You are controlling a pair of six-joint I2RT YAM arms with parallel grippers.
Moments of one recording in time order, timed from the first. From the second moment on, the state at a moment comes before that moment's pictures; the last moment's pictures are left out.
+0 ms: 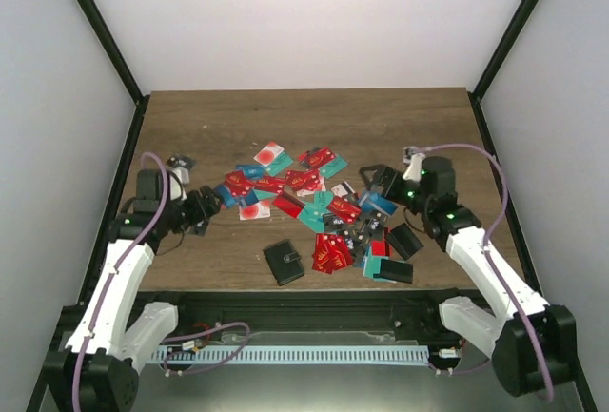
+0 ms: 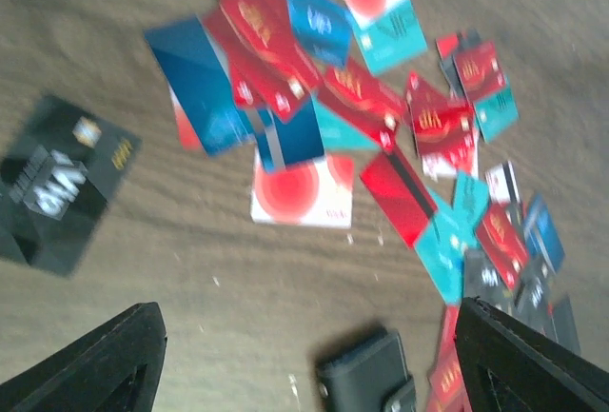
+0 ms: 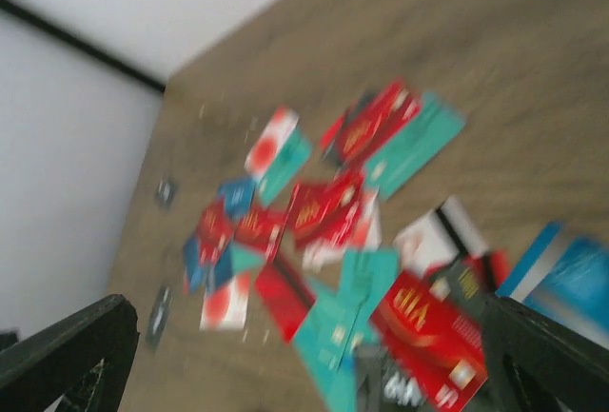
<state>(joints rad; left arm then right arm) -0.04 0.89 0.77 -0.75 0.31 -0.51 0.18 0.96 0.63 -0.09 -0.40 0.65</state>
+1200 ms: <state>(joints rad) -0.69 1.03 0.45 -0.47 0.31 -0.95 0.90 1.11 0.55 -0.23 -0.30 0.75</state>
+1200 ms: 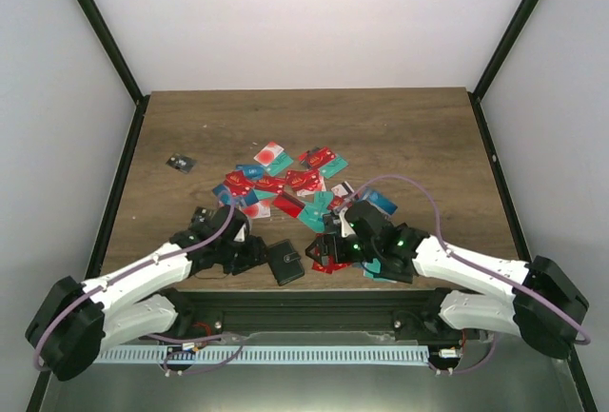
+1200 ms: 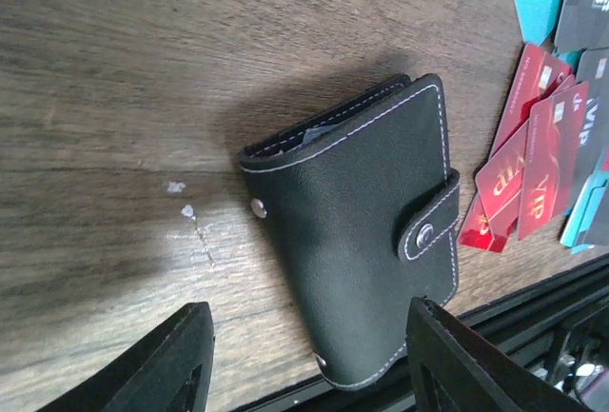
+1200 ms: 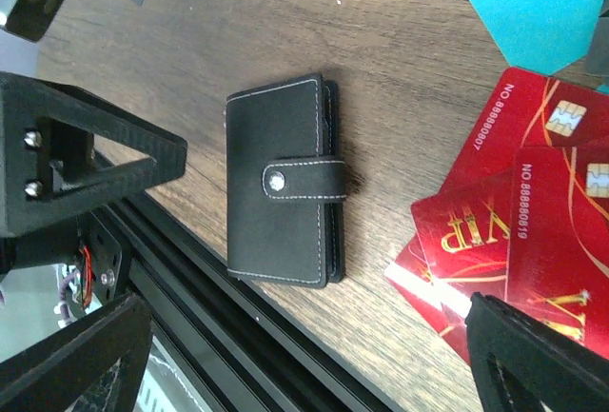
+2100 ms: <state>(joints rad) -0.76 1.31 0.41 -0.11 0.36 -0.94 0.91 1.30 0.55 -0.09 -0.35 0.78</state>
